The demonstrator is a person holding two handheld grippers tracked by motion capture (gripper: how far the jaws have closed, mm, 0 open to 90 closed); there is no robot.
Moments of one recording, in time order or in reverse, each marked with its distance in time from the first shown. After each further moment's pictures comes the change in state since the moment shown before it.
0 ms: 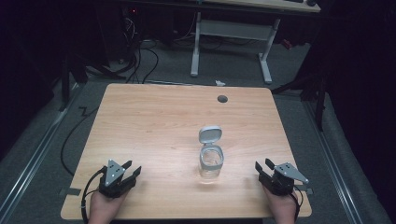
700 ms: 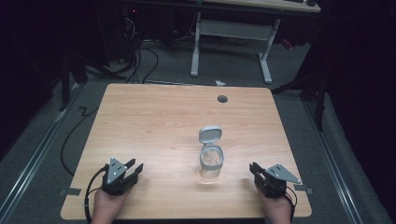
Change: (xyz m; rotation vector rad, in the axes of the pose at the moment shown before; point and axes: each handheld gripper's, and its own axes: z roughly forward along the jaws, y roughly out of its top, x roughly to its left) left arm -0.003 0.002 0.007 -0.023 -0.011 -0.021; right arm 0.027 0.004 0.002 0.024 0.115 -0.052
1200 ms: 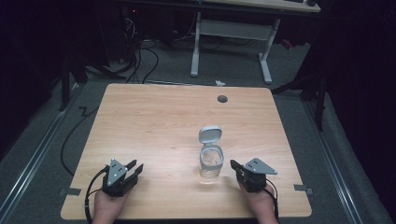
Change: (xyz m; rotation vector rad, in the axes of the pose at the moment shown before) left arm -0.004 -0.003 -0.002 0.003 -0.011 0.014; right arm 0.040 0.021 0.032 0.021 0.109 -0.092
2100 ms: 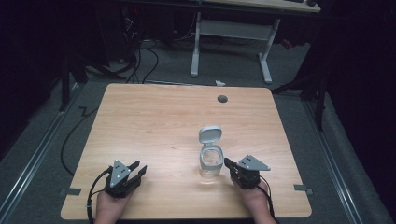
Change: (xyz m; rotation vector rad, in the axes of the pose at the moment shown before) left arm -0.007 -0.003 0.000 0.003 -0.033 0.000; right arm 0.008 0.006 0.013 -0.011 0.051 -0.020
